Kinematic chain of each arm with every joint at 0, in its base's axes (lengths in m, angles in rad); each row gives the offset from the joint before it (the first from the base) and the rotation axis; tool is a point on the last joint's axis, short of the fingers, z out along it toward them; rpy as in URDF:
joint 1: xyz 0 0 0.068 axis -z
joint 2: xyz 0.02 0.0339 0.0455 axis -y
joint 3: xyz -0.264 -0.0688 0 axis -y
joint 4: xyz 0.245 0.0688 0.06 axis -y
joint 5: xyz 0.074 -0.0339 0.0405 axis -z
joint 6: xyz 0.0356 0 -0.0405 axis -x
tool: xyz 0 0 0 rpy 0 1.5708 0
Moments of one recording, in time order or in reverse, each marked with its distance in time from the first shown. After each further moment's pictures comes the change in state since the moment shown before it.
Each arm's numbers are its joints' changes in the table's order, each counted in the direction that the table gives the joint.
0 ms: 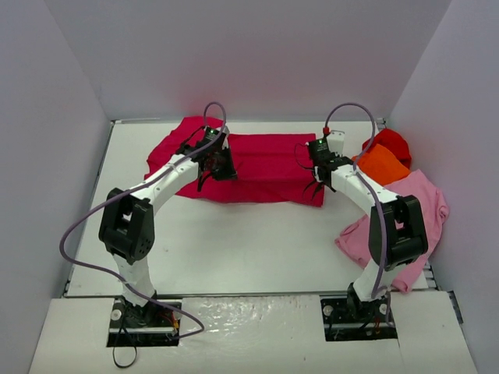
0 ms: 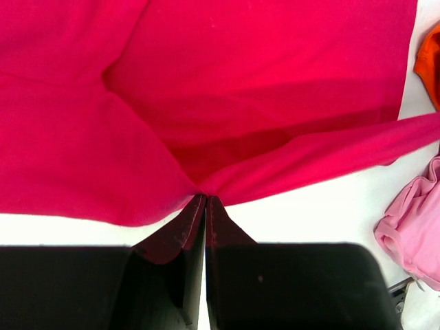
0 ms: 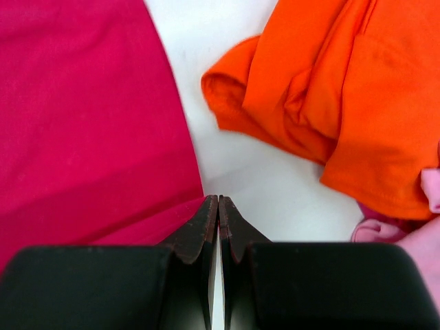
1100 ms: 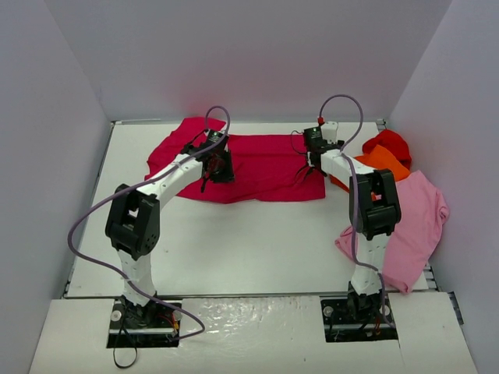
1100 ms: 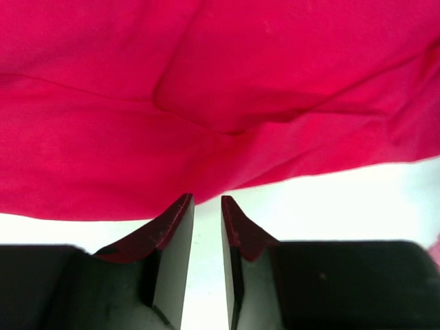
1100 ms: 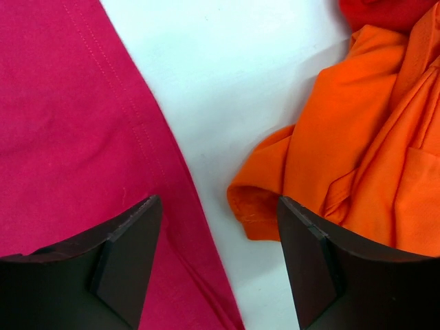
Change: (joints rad) left arm 0.000 -0.061 0.027 -0.038 -0.091 -0.045; right arm 0.050 -0.343 0.274 0.097 0.056 0.069
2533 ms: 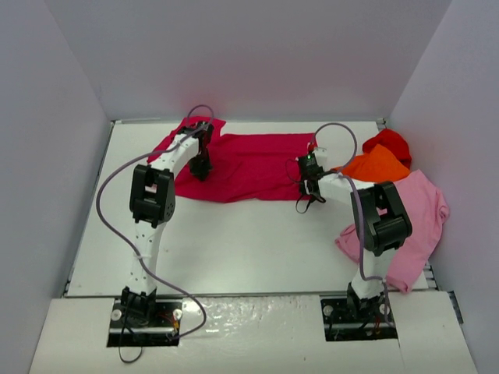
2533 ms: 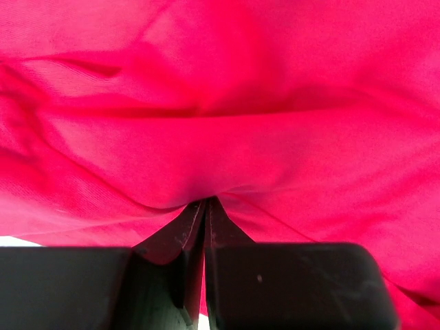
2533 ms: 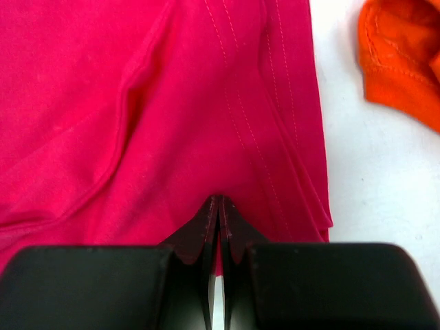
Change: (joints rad) left arm -0.184 -0.448 0.501 -0.402 -0.186 -0.054; right arm -0.087 0.193 -0.404 0.147 -0.281 -0.125
